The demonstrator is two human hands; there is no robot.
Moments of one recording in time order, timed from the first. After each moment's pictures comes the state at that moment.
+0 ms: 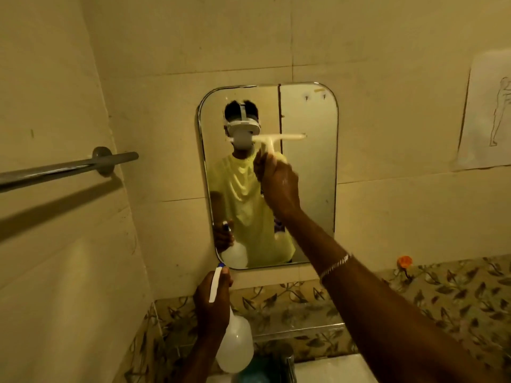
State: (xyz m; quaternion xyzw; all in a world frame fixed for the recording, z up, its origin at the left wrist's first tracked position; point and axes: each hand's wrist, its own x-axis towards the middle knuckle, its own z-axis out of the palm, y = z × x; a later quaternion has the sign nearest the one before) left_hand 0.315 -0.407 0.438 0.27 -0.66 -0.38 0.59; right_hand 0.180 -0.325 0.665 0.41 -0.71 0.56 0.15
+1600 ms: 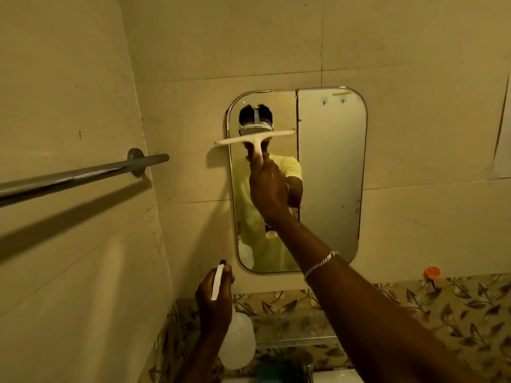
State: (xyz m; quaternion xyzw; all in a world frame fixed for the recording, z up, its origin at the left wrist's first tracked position) left_hand 0.339 -0.456 0.435 0.23 -0.66 -0.34 0.63; right_hand 0.223 -0.390 0.674 0.44 -0.67 0.58 0.16
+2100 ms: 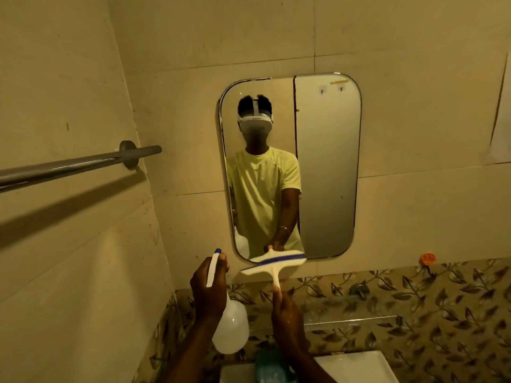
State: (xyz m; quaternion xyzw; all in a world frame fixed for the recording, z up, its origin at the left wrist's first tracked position) left_hand 0.346 -0.448 0.448 0.26 -0.66 -0.34 0.62; right_hand 0.234 -0.347 0.351 0.27 -0.74 0.62 -0.09
